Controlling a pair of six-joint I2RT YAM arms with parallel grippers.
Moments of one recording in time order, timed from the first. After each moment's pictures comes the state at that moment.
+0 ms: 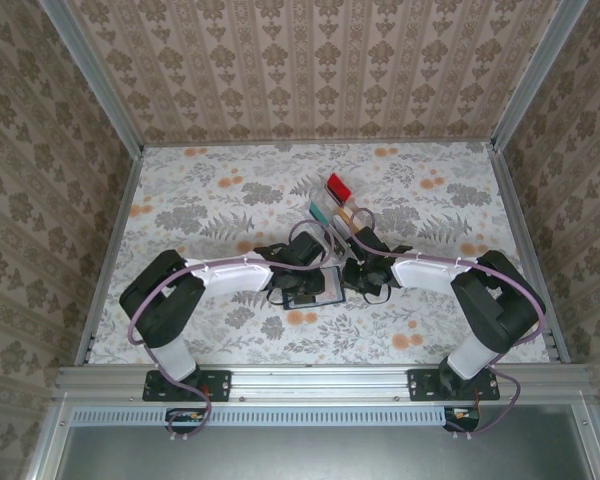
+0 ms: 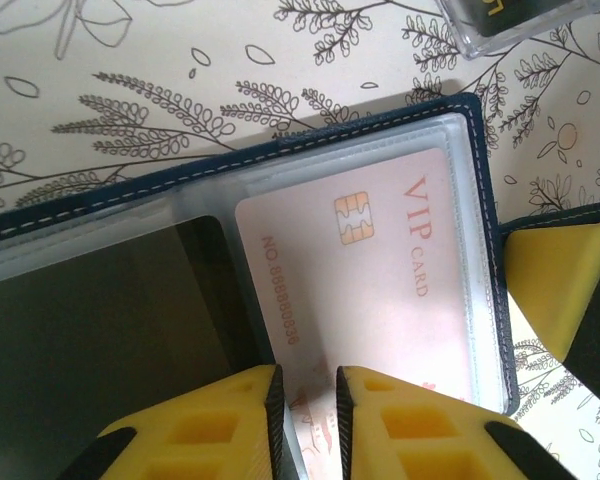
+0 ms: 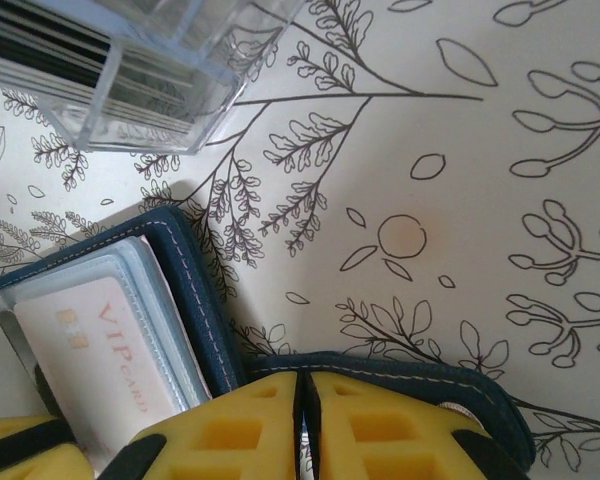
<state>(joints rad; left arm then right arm) -0.93 1.72 0.95 -0.33 0.11 -0.83 0.59 1.62 0.78 -0.29 -0.13 0.94</state>
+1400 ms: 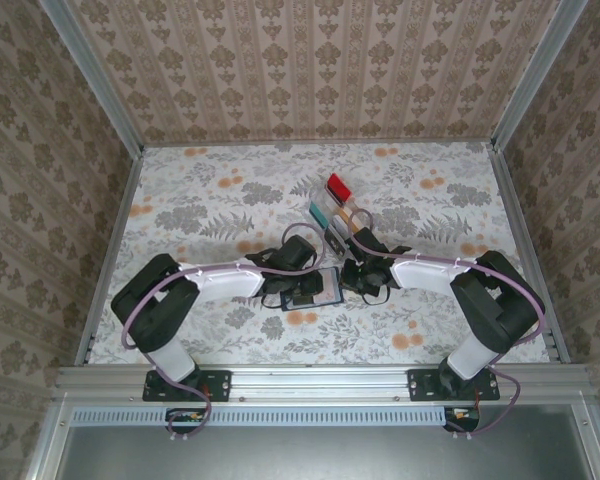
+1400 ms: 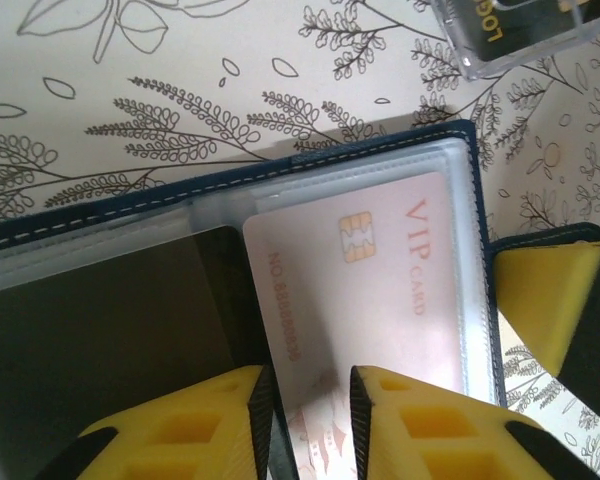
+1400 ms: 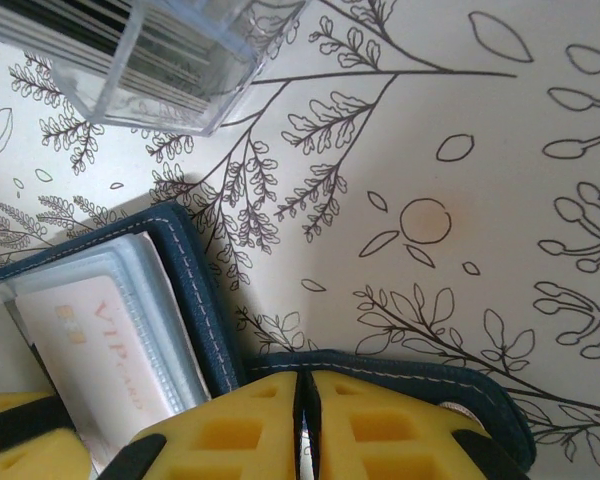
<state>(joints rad) -0.91 1.67 0.85 -0.19 0.13 -0.86 0.61 1.62 0.78 -0.29 -0.14 0.94</state>
